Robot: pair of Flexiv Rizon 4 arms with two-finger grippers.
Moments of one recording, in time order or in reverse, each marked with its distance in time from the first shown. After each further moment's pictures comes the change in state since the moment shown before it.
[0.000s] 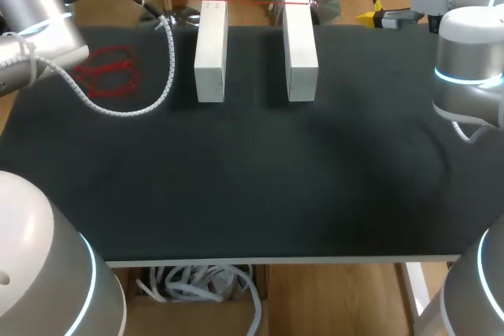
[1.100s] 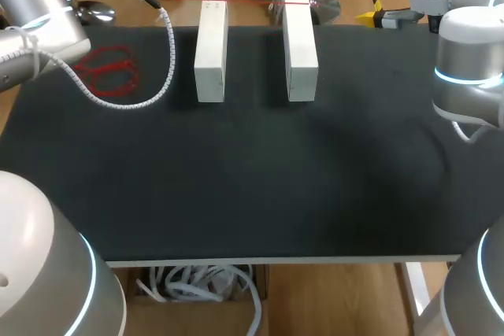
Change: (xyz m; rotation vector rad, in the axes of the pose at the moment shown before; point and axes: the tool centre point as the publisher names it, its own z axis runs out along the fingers) left arm -0.009 -0.011 0.003 0.026 0.001 -0.016; right arm 0.000 0.000 0.000 0.000 0.000 0.000
